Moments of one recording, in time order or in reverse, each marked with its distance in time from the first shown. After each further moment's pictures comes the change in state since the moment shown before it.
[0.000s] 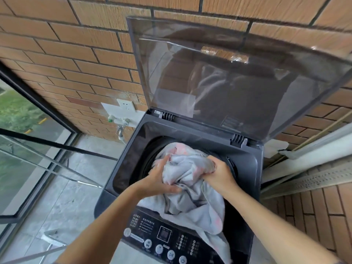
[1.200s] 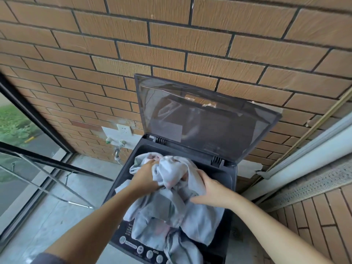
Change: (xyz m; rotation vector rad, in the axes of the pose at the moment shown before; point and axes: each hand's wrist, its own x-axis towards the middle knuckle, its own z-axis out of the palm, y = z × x) left_hand -0.066 0.116 -0.030 0.542 0.374 0.397; right_hand -0.052 -0.086 -0.069 -0.354 -0.479 0.022
